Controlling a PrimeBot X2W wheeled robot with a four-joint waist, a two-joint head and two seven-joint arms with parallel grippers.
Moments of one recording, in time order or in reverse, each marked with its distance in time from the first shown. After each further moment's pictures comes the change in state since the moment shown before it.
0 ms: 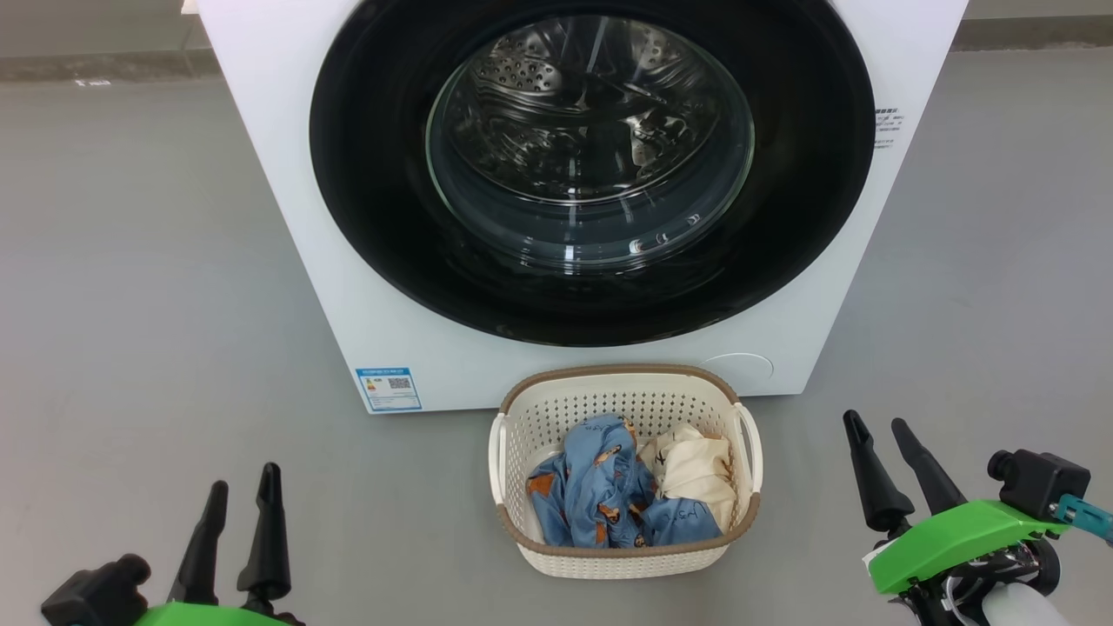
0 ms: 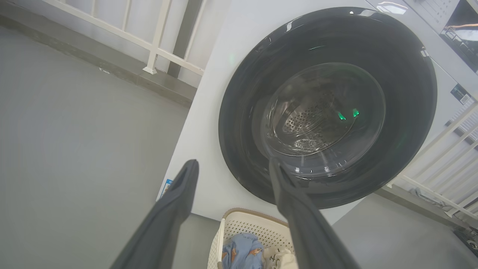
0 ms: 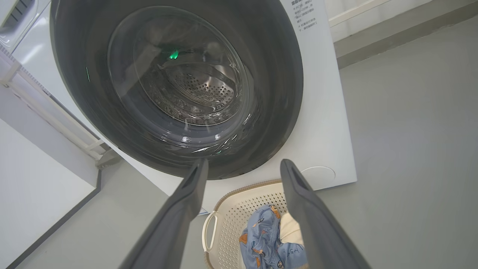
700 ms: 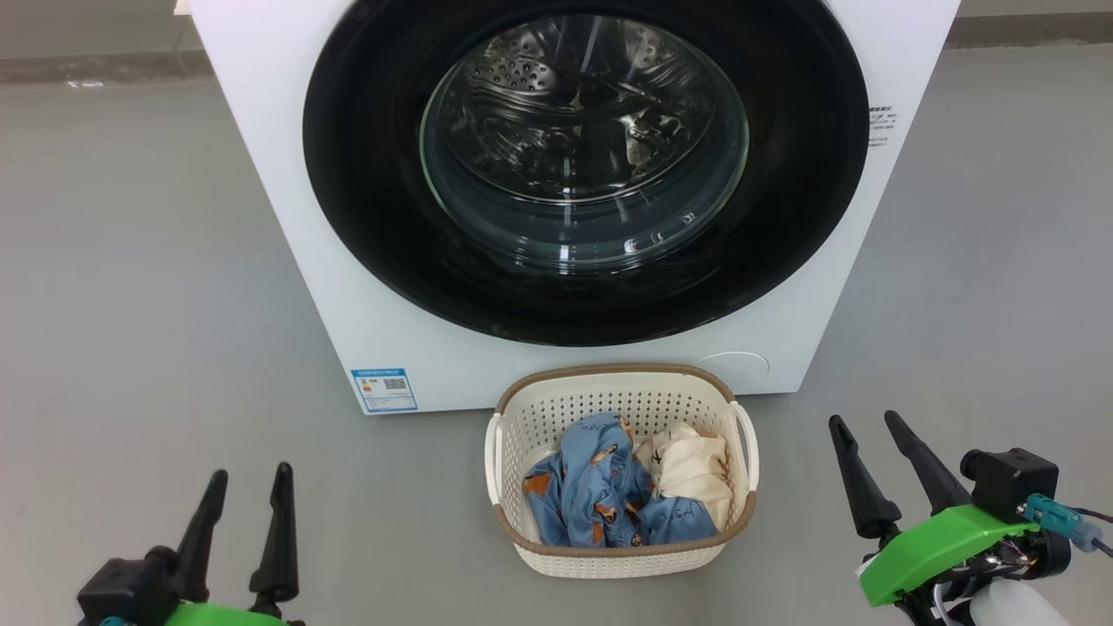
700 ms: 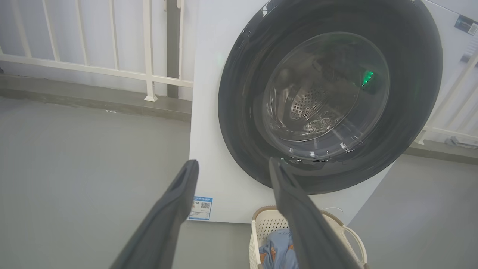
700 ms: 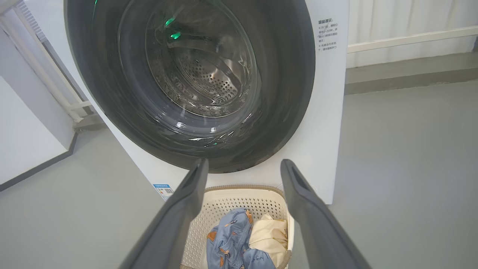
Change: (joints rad) left arm -0.012 0.018 -0.008 0.026 0.285 0.000 -0.061; right arm -0.030 -0.039 0.060 0.040 -0.214 0.000 -0.062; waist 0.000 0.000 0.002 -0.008
